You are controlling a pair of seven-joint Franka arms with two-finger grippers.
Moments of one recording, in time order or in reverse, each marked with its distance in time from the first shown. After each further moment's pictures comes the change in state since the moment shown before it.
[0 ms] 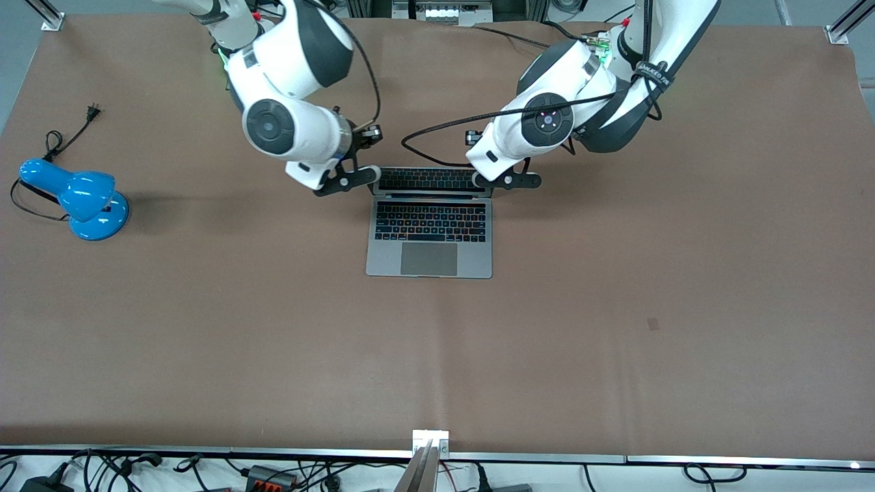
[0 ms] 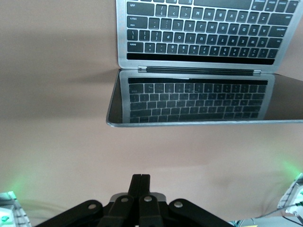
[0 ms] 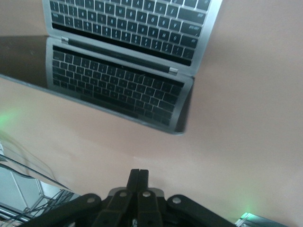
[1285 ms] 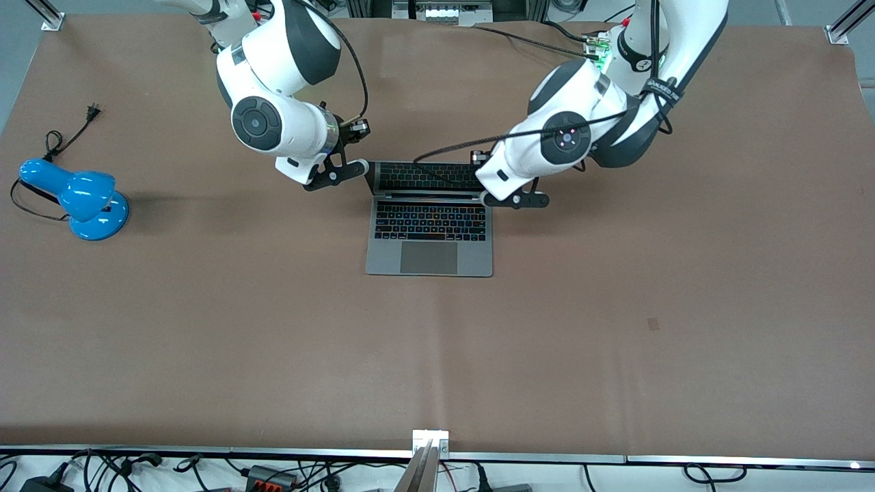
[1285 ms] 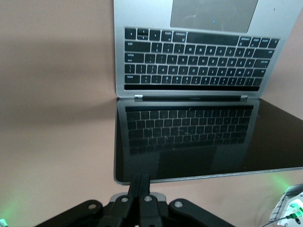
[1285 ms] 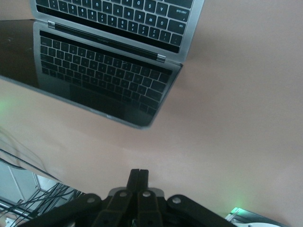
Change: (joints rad) left arm -0.002 0.023 0.038 0.034 0.012 0.047 0.048; right arm -0.049 -0.069 0.013 -0.103 -0.003 0.011 -0.065
